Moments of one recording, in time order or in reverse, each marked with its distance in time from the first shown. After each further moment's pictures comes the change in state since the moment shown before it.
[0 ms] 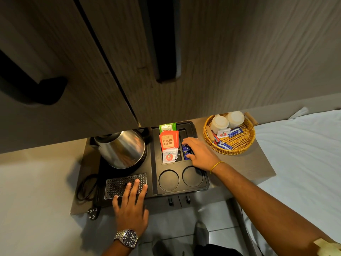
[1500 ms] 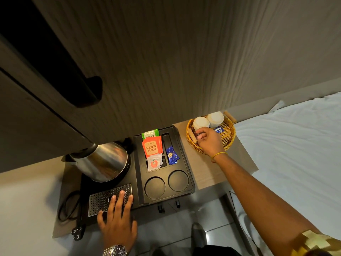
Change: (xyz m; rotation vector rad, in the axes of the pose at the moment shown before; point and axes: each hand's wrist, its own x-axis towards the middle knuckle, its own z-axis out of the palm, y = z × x) left_hand 0.002 -0.004 0.010 0.025 -0.026 -0.028; right_hand -0.010 0.060 -0.054 0.397 0.457 0.502
